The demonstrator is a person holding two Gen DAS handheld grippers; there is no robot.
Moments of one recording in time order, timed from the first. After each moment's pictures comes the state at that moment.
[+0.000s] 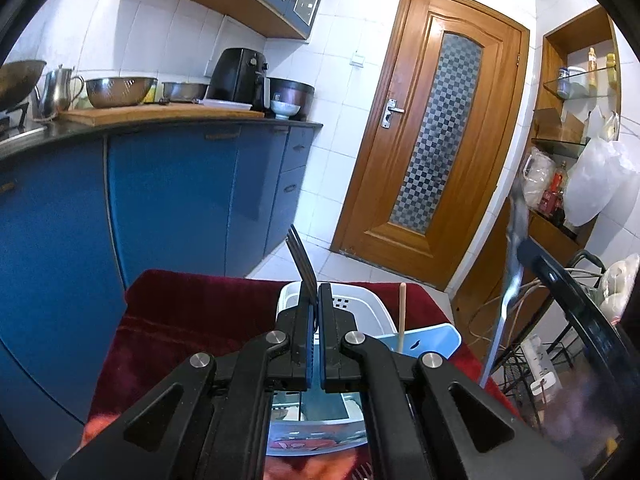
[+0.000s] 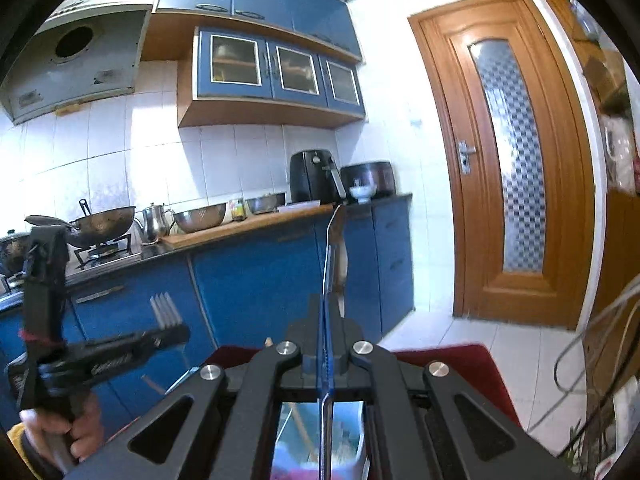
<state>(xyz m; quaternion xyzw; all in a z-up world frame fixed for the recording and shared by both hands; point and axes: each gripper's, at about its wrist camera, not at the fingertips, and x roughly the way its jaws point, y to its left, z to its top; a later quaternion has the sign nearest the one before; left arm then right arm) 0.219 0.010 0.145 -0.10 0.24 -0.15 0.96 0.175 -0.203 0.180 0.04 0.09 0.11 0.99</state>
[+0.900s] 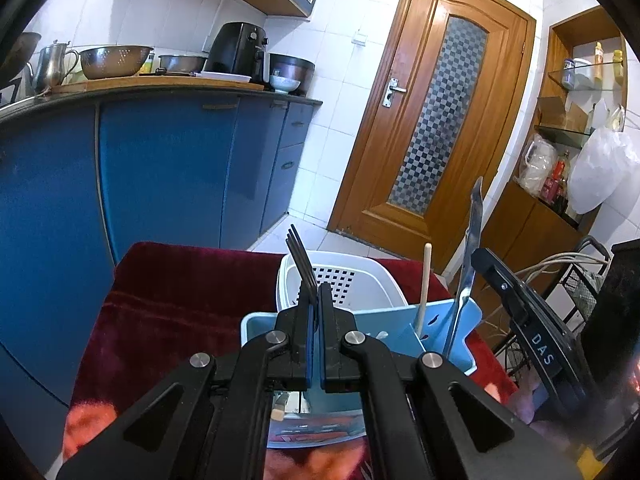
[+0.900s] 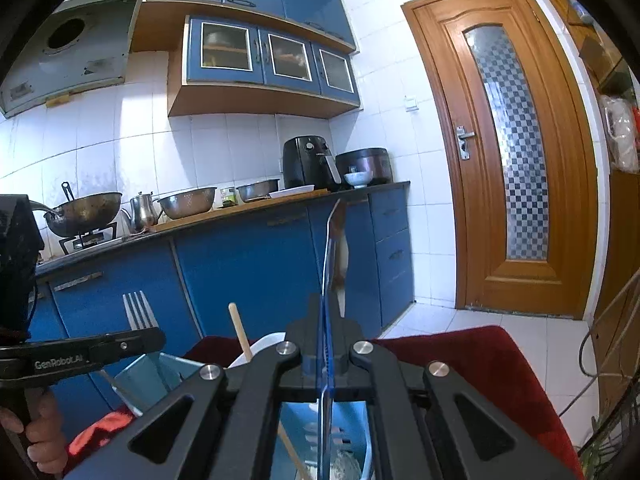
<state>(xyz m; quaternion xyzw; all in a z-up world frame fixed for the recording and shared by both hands) 0.235 0.007 0.110 -0.10 0.27 -0.16 0.94 0.208 -0.204 0.120 0.07 0.11 0.11 0.98</state>
